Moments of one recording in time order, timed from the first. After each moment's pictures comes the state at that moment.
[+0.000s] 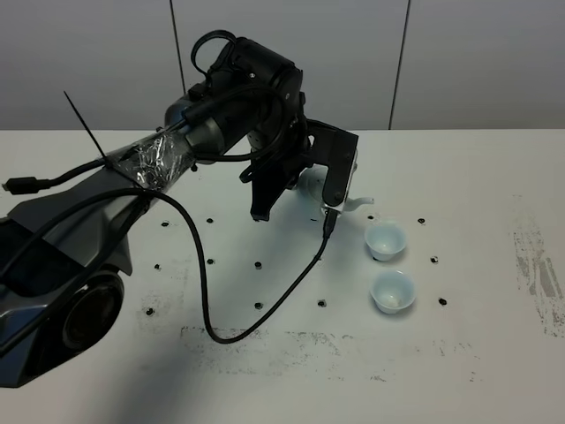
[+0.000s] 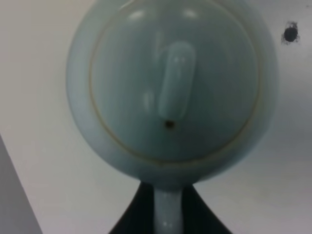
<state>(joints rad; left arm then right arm) -0.59 2.45 -2.32 0.09 1.07 1.29 -0.02 -0.01 -0.52 0.02 1.11 0.00</state>
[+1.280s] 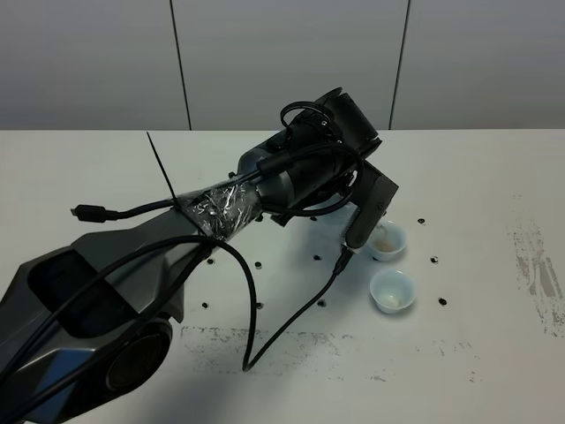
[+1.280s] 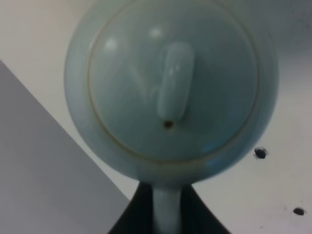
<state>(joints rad) -0.76 2.50 -2.33 0.51 1.03 1.27 -0.02 -0.01 -0.52 0.02 1.11 0.00</state>
